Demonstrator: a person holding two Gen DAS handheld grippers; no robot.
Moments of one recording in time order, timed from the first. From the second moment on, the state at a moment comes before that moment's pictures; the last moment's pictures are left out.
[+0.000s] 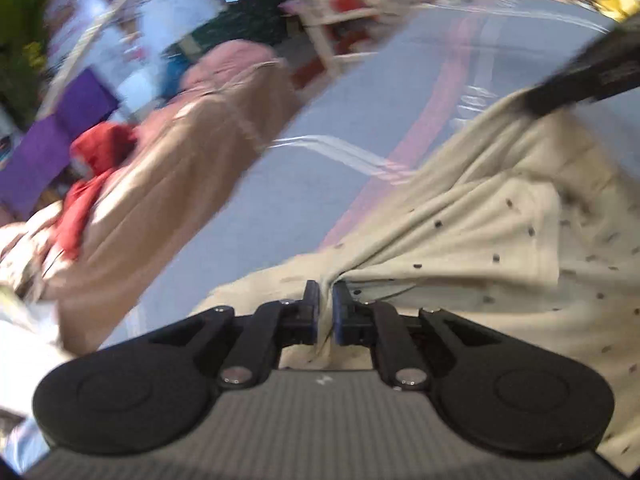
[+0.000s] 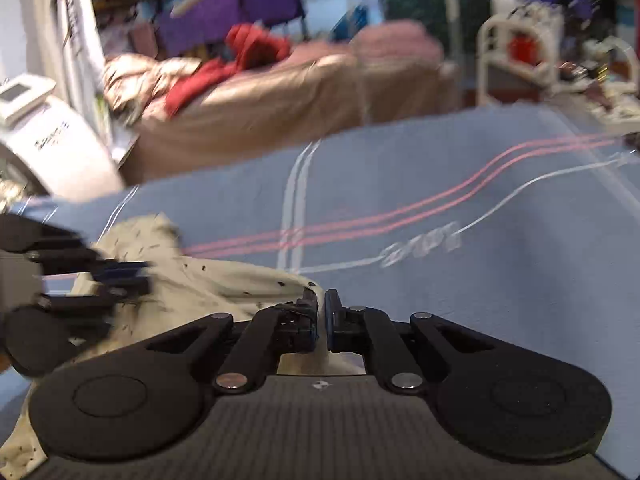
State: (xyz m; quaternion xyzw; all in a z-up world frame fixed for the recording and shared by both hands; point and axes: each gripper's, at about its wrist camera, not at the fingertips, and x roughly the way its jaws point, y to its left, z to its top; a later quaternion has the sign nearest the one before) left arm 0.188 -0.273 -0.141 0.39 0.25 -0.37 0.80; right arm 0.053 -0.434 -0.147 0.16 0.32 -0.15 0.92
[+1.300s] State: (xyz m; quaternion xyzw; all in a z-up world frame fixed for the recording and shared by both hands) left arm 0.172 -0.112 -0.129 0.31 0.34 -0.23 0.86; right arm 0.084 -0.407 -0.153 0.12 0.36 -0.09 0.92
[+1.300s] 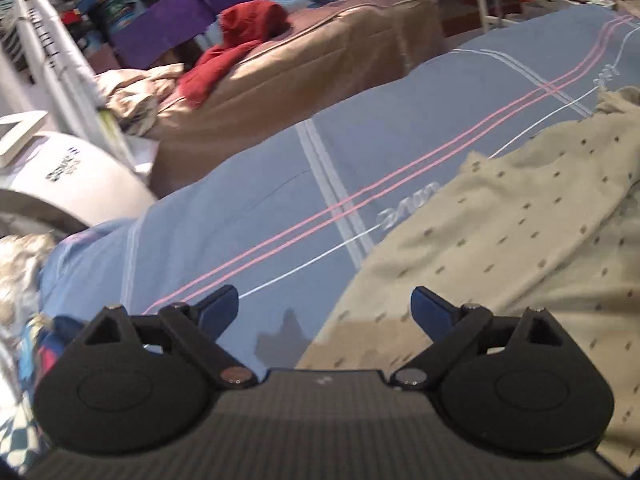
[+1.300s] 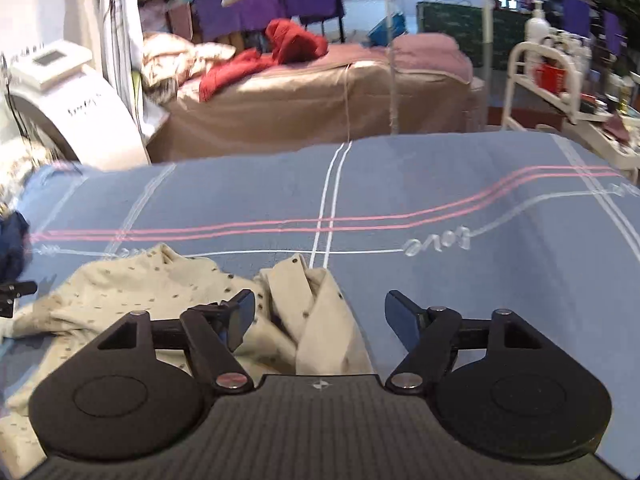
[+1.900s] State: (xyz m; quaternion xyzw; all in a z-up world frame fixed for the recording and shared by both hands) left arm 0.263 -0.200 -0.200 0.24 0.42 -0.40 0.78; right arm -0.023 -0.462 -0.114 0.02 0.33 -0.25 0.91
